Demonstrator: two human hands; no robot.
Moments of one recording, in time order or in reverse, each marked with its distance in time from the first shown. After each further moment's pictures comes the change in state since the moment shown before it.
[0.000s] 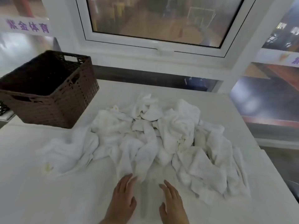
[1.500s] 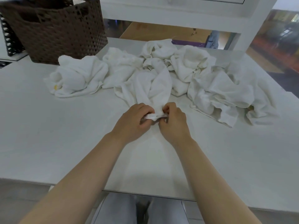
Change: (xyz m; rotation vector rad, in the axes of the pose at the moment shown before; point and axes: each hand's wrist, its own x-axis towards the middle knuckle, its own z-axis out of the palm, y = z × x) left_hand -0.032 -0.017 0.027 -0.095 0.186 0.296; right_hand -0.007 -0.026 0.059 0.181 0.226 -0.087
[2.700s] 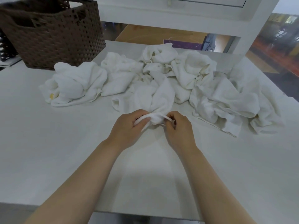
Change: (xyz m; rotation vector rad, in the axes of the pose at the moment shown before) left_hand 0.008 -0.008 -0.021 -0.271 0.049 -0.168; right_hand 0.016 0.008 0.003 0.090 0.070 0.063
